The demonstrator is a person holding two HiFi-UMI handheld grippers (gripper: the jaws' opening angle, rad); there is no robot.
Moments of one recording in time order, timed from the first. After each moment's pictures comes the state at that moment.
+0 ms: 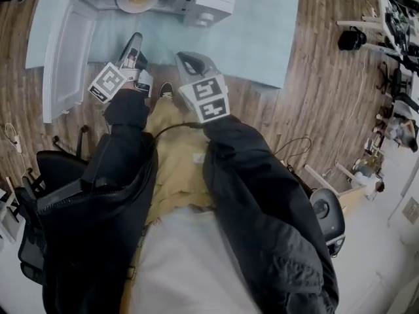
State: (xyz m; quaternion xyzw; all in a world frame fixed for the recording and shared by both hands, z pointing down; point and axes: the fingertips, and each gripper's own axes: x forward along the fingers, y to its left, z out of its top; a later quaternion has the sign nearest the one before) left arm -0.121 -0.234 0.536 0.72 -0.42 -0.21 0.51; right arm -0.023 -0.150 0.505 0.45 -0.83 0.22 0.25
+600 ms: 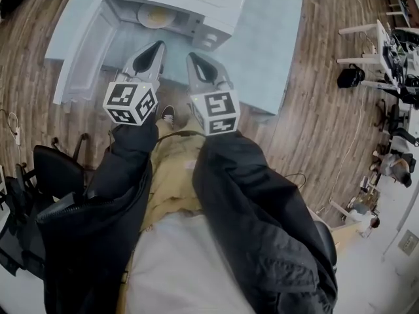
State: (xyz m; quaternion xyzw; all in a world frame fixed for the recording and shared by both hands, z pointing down) left arm -0.073 -0.194 0.384 0.86 -0.47 -0.01 0.19; right arm -0.009 -0.165 0.402 0.48 -0.86 0.11 0.16
